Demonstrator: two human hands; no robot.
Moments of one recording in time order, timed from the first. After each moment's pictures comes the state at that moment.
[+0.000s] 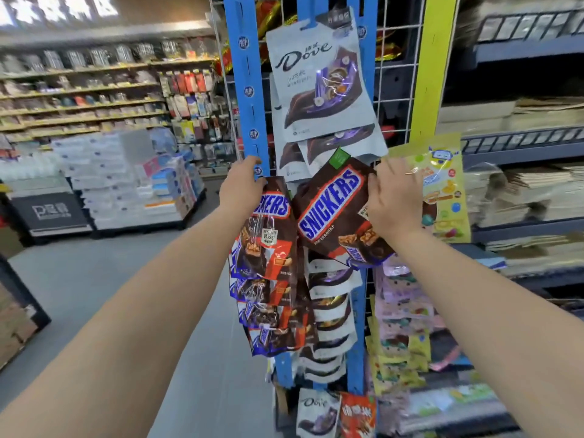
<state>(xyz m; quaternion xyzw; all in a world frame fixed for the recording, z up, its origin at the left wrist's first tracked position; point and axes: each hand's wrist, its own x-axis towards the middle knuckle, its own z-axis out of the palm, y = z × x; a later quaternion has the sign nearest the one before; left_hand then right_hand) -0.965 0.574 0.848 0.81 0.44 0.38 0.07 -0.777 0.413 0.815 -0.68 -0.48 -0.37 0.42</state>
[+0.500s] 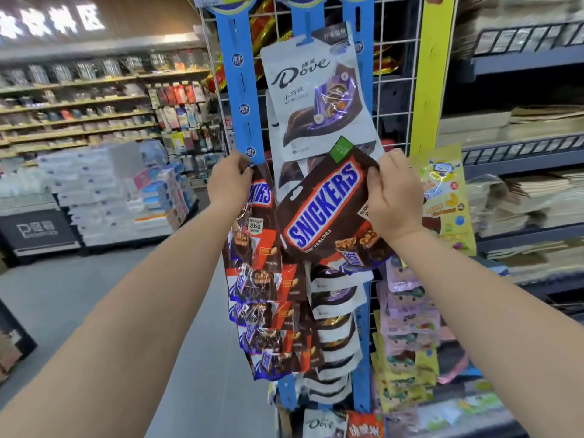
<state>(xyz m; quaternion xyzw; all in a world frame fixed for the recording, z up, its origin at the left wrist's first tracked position) -0.960 0.614 0.877 0.77 0.42 0.47 0.09 -0.788 0.424 0.848 -0.59 -0.50 -0.35 0.52</state>
